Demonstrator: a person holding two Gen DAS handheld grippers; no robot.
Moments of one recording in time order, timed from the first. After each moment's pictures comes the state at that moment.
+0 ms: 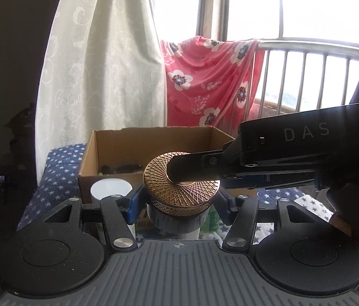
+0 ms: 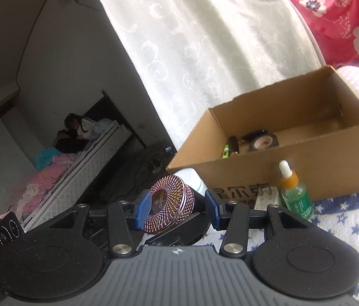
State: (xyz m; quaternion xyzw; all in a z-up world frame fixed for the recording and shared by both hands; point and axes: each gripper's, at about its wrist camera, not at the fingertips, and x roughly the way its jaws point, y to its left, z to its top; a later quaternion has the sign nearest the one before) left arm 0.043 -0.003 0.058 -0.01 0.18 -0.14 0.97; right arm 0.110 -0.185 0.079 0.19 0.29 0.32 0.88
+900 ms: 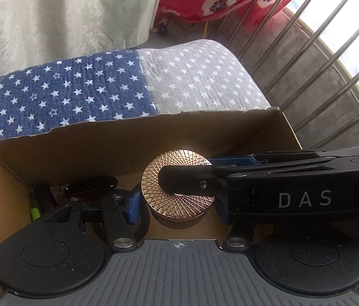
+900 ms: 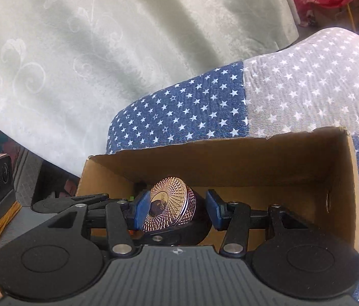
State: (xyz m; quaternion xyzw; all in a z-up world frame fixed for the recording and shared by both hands) left arm 0.389 -0.052 0.026 -0.06 0.53 -0.19 0.82; right arm 0.434 -0.214 0.015 0.18 0.53 0.23 0.80
